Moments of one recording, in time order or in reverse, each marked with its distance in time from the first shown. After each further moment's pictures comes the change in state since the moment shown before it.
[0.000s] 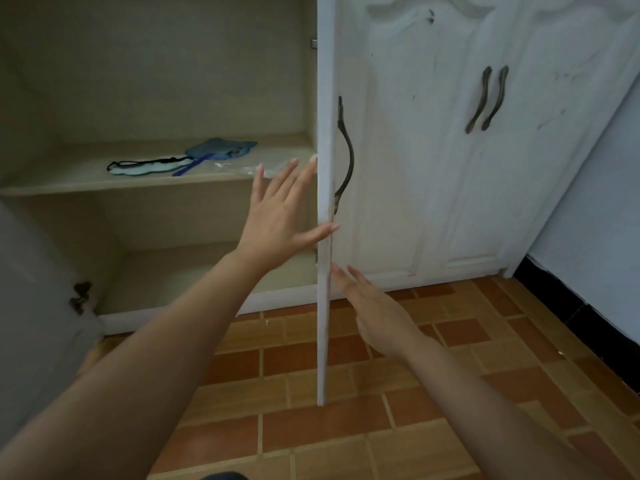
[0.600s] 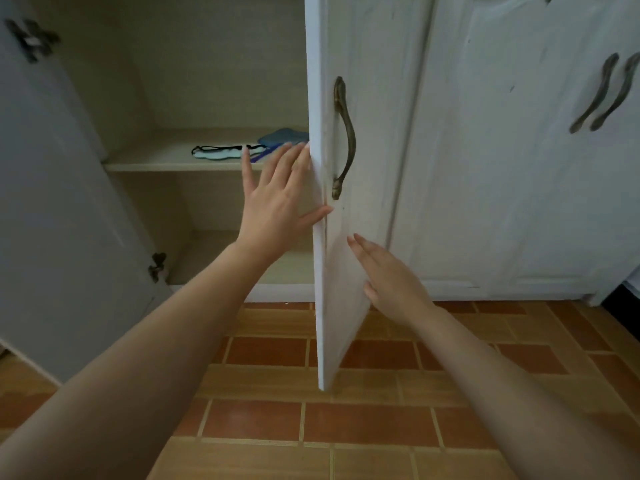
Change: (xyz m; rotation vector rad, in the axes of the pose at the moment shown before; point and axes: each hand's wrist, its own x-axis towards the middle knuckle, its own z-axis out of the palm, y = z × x) left_hand -0.037 -0.071 -0.042 0.340 0.062 -0.170; right_hand 0.082 -0.036 0.025 -0.137 0.117 -0.199
